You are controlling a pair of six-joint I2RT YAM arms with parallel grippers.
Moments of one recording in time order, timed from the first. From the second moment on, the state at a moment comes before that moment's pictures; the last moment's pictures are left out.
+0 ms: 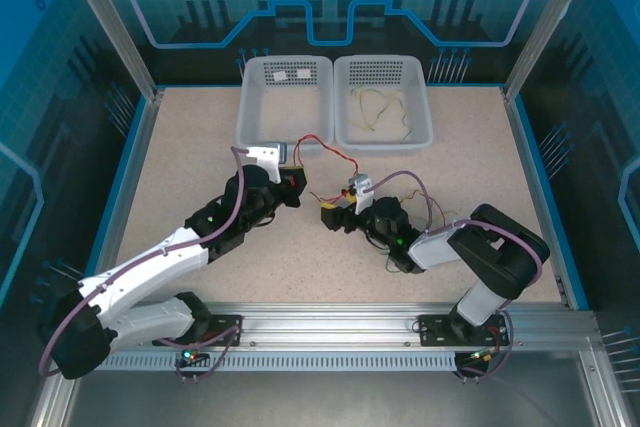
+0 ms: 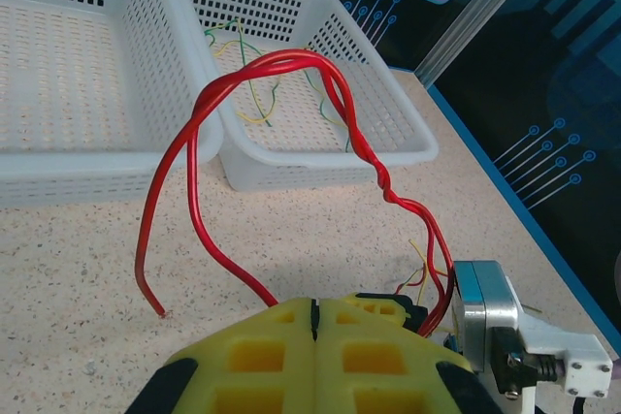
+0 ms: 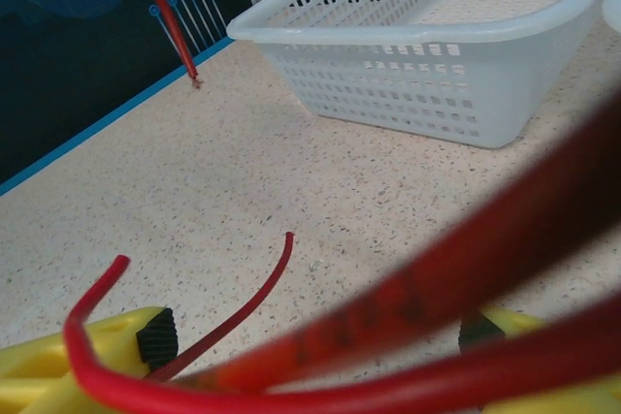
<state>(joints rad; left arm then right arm) -0.70 1.08 0.75 0.00 -0.15 -0.56 0.75 1.63 0.42 0.98 -0.03 0.29</state>
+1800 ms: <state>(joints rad) -0.35 0.84 0.56 -0.03 -0.18 -0.57 0.41 1.03 0.38 0.42 0.00 0.10</state>
